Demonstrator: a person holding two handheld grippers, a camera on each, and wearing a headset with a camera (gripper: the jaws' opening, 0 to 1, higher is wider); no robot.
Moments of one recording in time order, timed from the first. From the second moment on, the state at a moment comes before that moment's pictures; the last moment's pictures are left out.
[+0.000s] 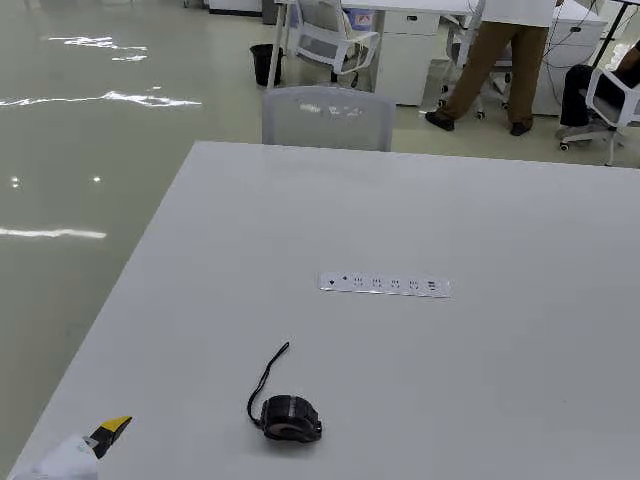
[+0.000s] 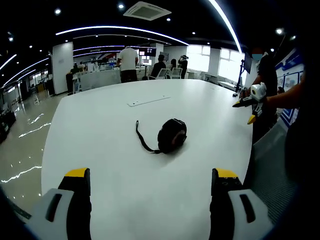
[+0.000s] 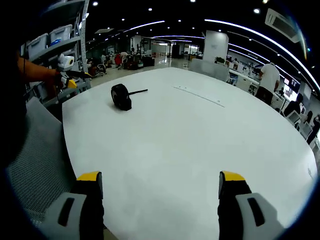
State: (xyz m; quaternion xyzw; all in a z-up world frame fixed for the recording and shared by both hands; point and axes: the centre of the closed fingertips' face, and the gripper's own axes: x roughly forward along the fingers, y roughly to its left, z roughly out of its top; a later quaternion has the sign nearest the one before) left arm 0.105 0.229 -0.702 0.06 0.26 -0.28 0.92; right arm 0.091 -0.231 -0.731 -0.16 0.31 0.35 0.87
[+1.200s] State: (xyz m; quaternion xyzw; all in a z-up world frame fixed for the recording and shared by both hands) left arm 0.139 0.181 -0.687 0.11 0.28 -0.35 0.88; right arm 0.135 -0.157 -0.721 -0.20 0.29 0.43 0.83
